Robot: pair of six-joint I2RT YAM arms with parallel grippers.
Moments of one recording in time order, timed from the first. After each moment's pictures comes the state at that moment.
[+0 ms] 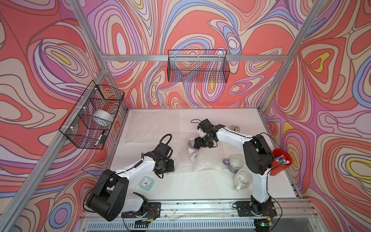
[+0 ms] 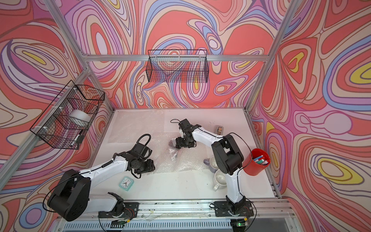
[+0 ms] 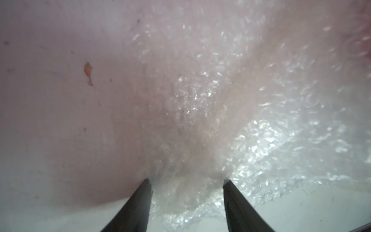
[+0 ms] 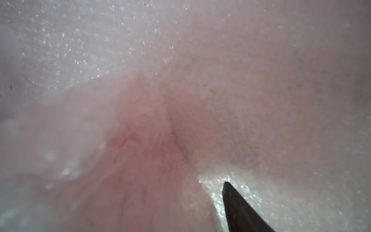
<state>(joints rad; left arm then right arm) -0.45 1.33 0.63 -0.57 0.15 -0.61 0.56 2.02 1.49 -0.67 -0.21 0.29</state>
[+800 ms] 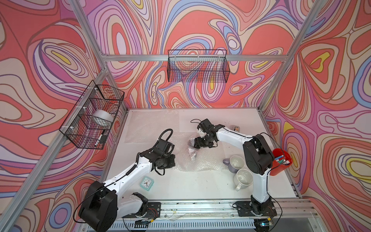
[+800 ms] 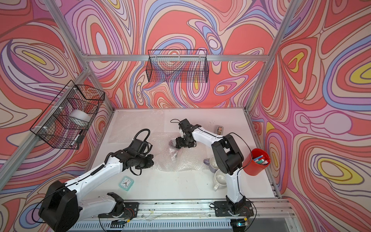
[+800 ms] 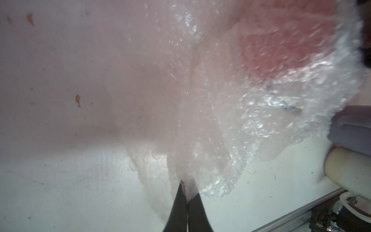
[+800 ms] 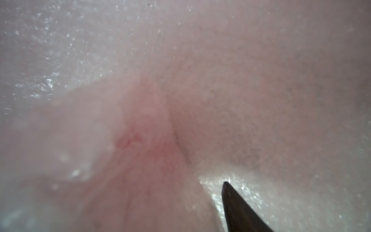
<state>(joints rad) -0.50 1.21 0.76 -0.63 0.17 -0.62 0.56 2.02 1.49 -0.67 -0.21 0.29</state>
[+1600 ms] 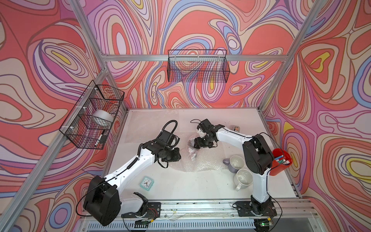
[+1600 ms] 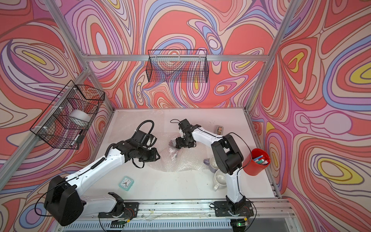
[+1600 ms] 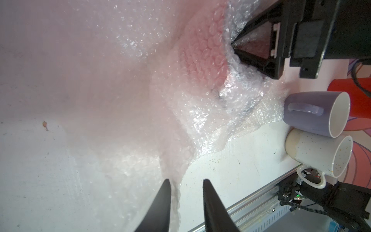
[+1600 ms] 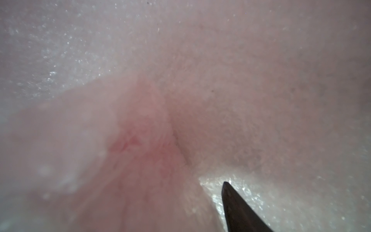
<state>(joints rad) -0.52 1.30 0.96 -0.75 0.25 -0.57 0.56 2.03 1.49 -0.67 -0.21 0.28</state>
